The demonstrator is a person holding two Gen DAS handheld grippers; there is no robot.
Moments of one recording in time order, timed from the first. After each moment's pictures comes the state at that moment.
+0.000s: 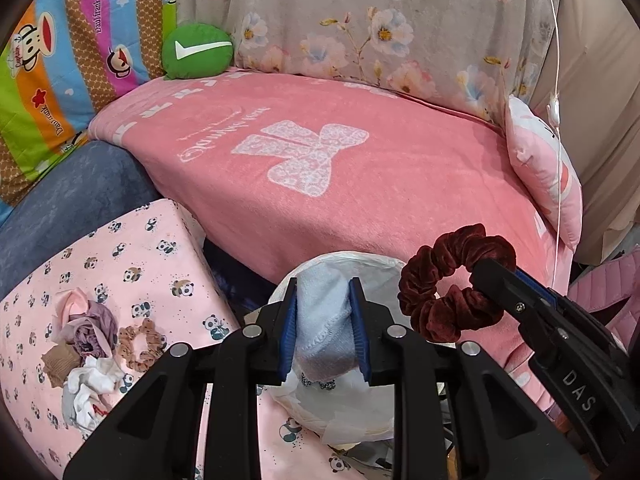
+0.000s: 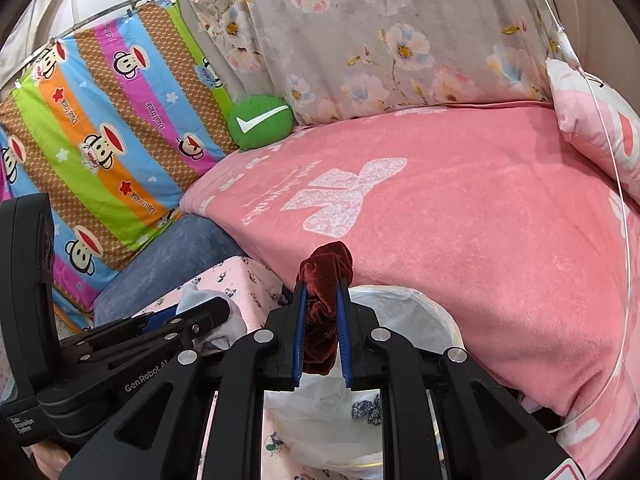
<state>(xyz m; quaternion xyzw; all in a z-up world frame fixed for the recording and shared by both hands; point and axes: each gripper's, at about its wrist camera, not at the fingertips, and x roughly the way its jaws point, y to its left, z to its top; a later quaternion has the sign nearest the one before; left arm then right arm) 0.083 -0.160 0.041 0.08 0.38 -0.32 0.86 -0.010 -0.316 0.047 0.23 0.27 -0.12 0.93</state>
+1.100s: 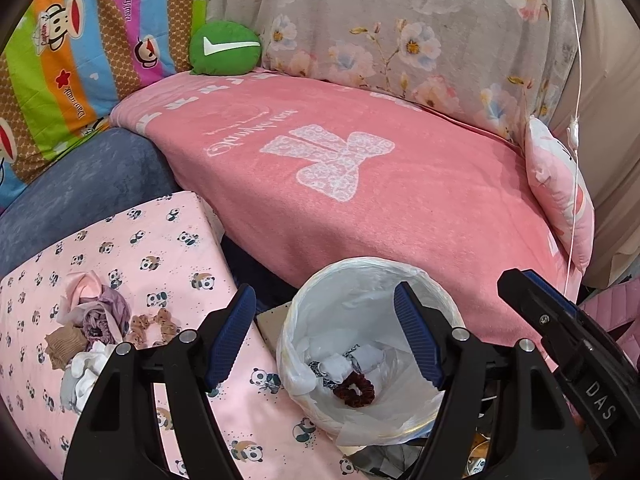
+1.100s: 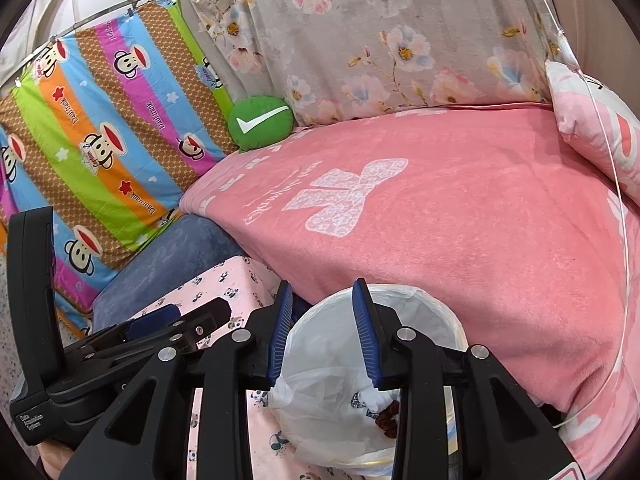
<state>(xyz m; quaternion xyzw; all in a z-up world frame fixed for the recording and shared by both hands) 0.088 -0.138 0.040 0.05 0.38 -0.28 0.88 -0.011 -0.304 0.049 0.23 0.27 -0.12 0.93</state>
